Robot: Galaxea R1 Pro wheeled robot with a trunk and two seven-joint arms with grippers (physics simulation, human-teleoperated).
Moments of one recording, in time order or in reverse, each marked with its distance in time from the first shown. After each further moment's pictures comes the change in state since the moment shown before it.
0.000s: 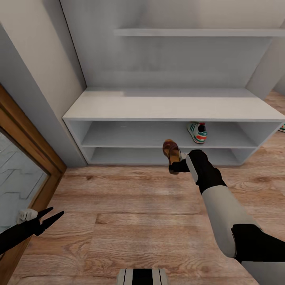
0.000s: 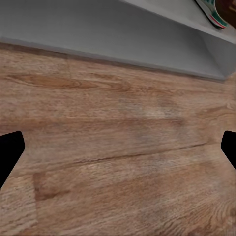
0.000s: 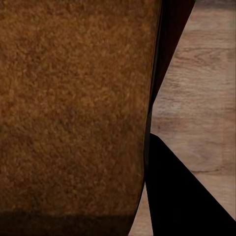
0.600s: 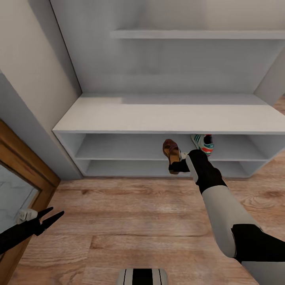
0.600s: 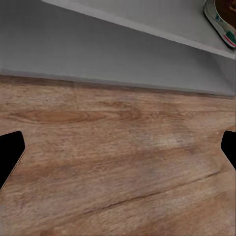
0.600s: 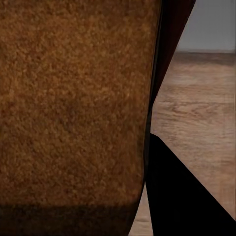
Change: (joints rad) left arm 0.000 0.000 0.000 0.000 0.001 0.000 0.000; right arm 0.000 0.000 0.001 -0.001 0.002 0.000 0.000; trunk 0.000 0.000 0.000
